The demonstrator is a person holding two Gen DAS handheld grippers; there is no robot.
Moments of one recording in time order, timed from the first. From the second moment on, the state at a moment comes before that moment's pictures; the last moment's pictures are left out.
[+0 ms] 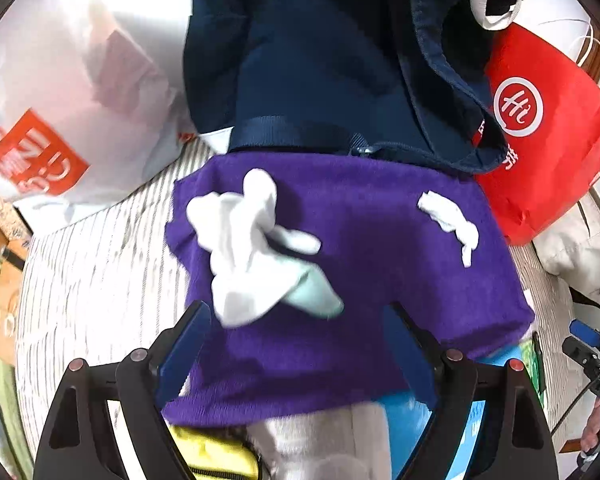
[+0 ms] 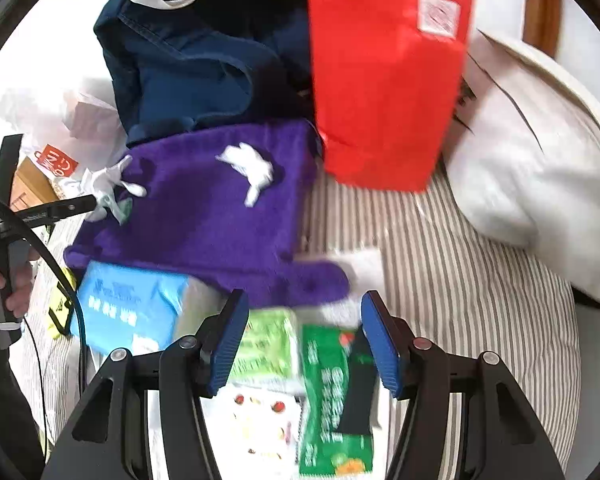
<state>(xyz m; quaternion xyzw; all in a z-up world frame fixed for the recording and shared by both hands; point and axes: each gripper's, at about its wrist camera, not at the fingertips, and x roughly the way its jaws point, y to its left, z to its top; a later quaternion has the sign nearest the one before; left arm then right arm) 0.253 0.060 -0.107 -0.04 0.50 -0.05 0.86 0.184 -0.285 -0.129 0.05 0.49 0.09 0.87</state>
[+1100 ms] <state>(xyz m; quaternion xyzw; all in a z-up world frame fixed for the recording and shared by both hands) 0.124 0.114 -0.111 -0.09 0.50 -0.02 0.86 0.153 -0.312 -0.192 0.01 0.51 0.05 0.86</state>
